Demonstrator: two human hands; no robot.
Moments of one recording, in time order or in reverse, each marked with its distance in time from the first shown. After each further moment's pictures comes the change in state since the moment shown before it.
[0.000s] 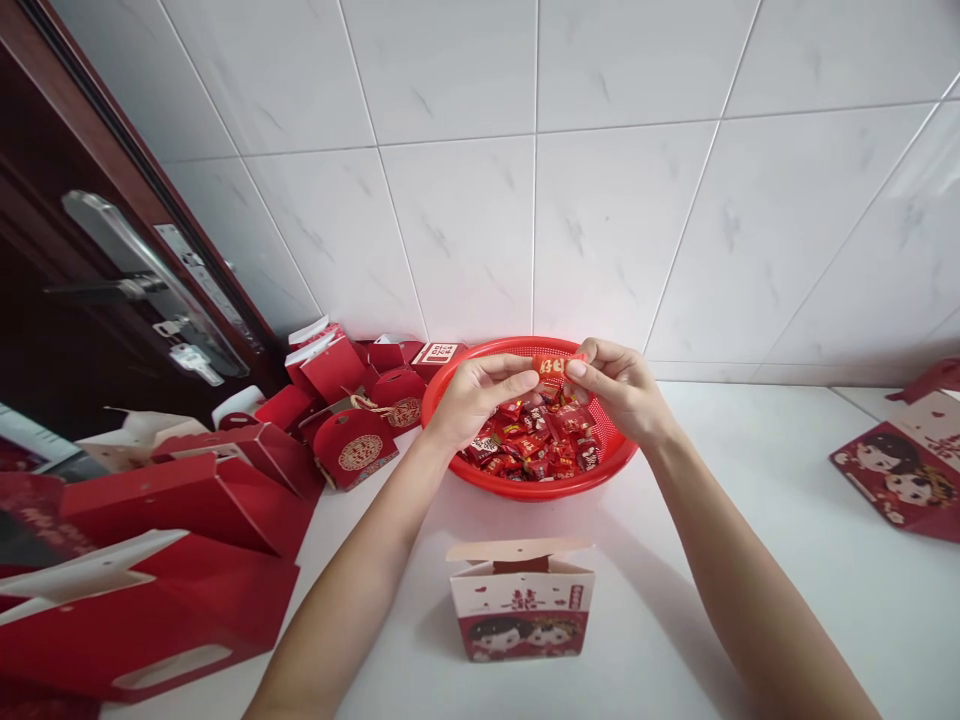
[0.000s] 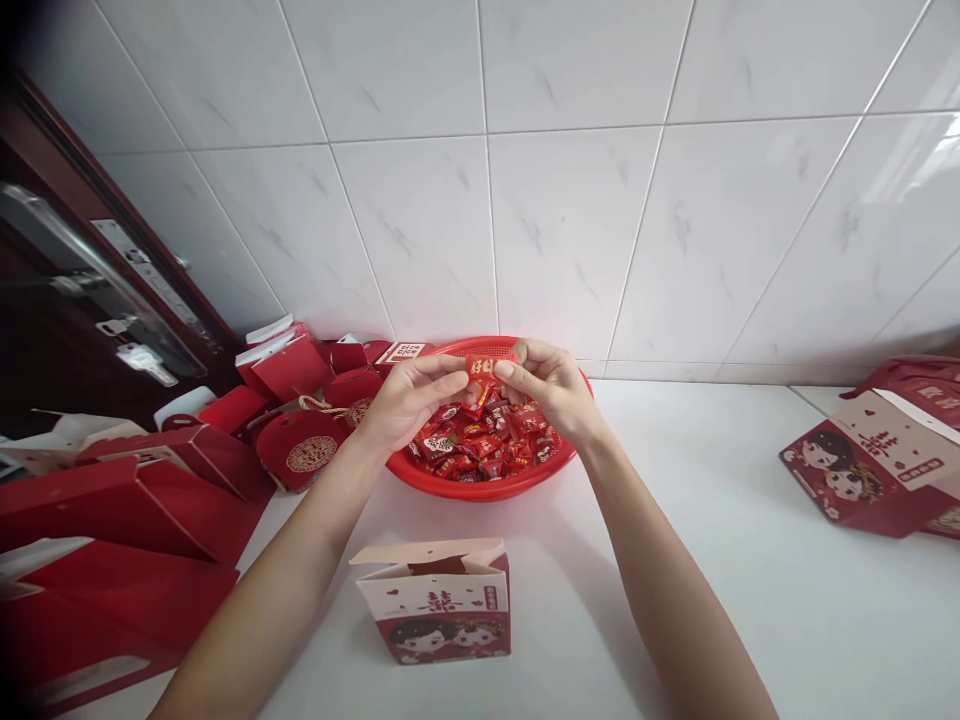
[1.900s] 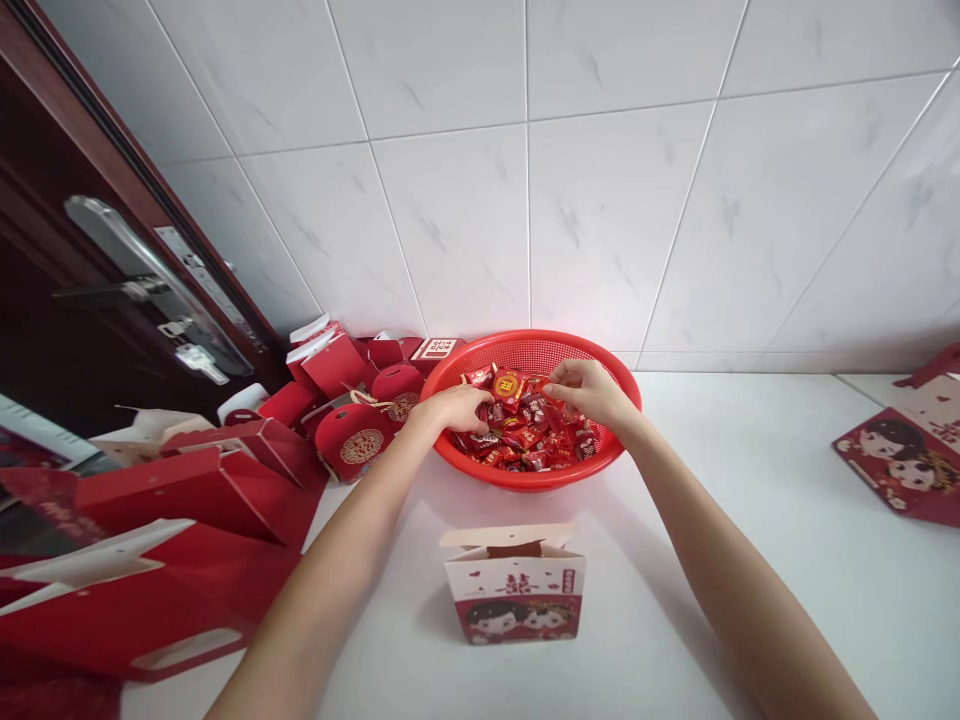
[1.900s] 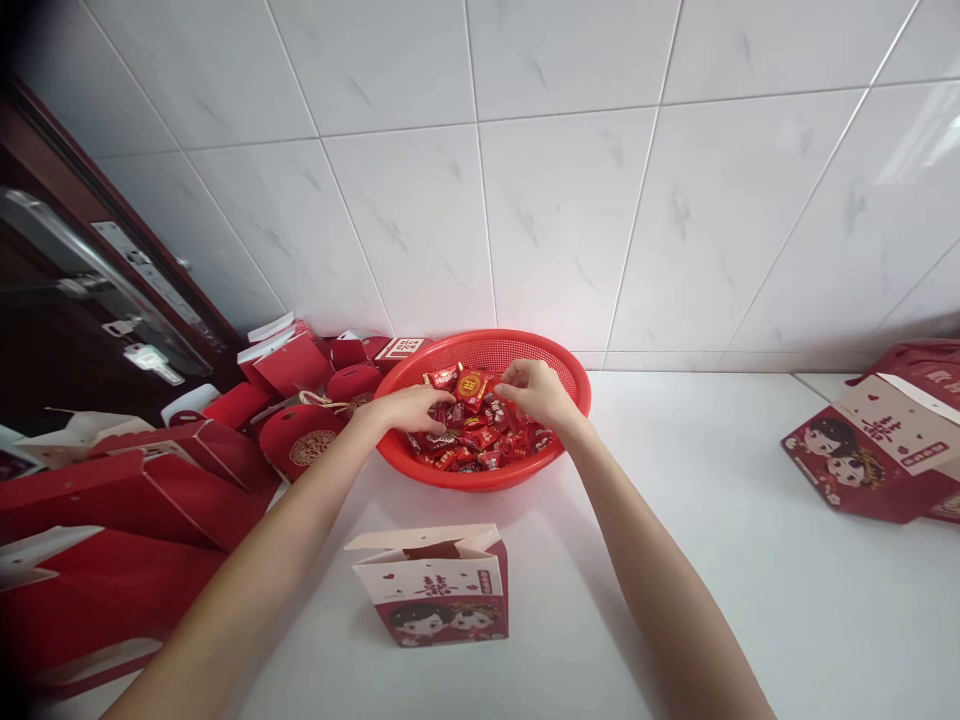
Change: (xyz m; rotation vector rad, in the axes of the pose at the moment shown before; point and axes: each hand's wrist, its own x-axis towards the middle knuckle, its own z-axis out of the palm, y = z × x) left_hand 0.025 -0.025 -0.045 1.544 -0.539 -0.553; right_hand 0.007 0.040 -0.007 -0.416 0.045 0.358
